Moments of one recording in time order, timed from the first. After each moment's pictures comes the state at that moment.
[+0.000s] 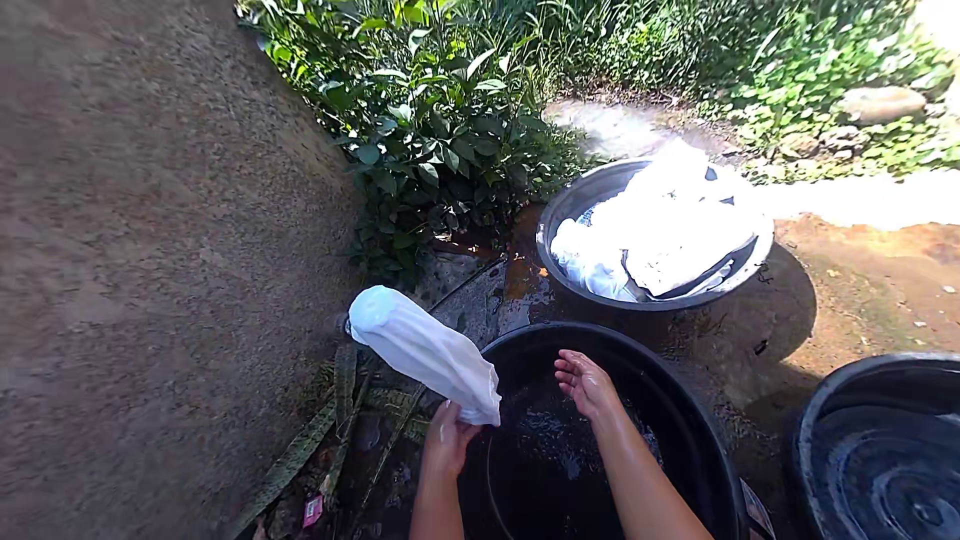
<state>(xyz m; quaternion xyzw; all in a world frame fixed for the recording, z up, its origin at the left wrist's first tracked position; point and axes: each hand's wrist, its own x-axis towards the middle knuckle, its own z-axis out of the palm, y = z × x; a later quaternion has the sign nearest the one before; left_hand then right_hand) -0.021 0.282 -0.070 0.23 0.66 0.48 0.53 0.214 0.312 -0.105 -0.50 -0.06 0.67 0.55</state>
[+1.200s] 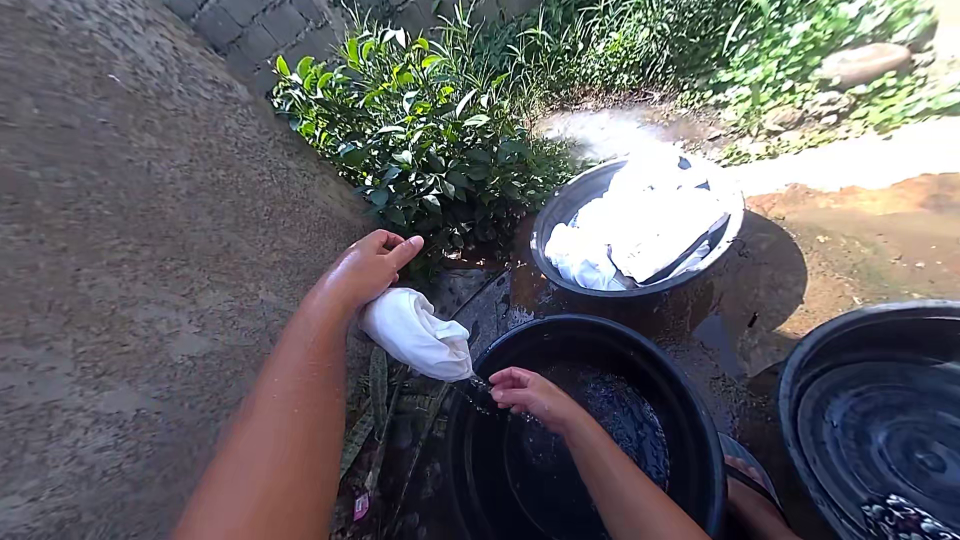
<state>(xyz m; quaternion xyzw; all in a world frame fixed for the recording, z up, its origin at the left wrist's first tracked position) 0.028 0.379 0.231 0.70 0.69 0.12 0.17 0.179 0.256 -0.035 -0.33 -0.40 0.75 0.40</state>
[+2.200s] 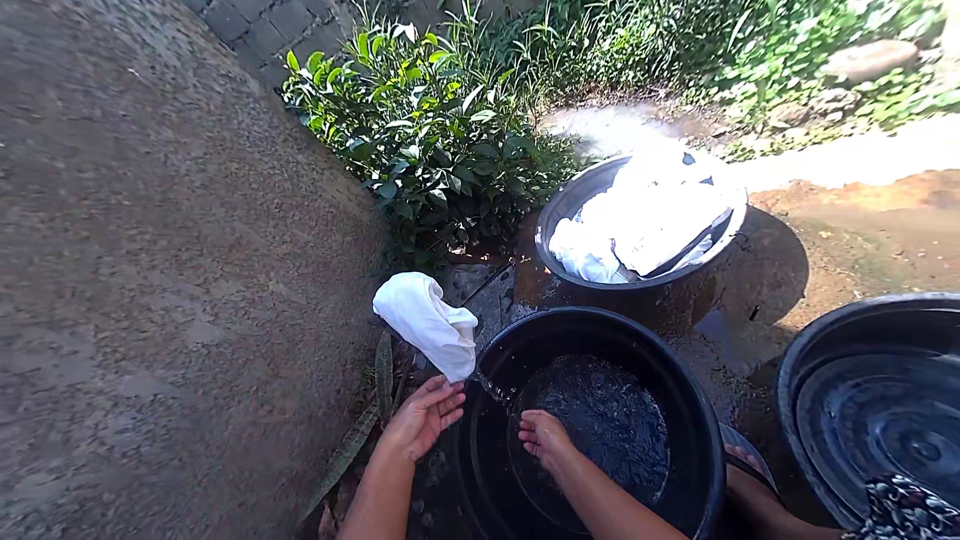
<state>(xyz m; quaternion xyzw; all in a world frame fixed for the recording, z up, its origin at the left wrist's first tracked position) -0.045 0.244 0.055 0.32 0.64 0.38 0.59 0.124 0.200 -0.090 -0.52 -0.03 0.76 0.39</state>
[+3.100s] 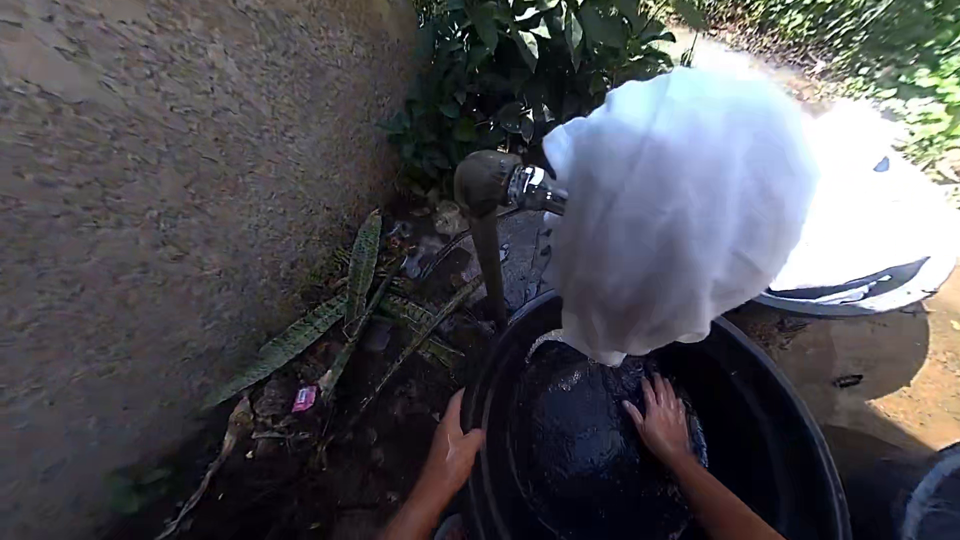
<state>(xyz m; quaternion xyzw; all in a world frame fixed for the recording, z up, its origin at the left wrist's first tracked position) -0.131 0.200 -0.123 0.44 0.73 0.24 0.47 0.236 0.243 -0.304 -0.71 -0.67 0.20 0.08</state>
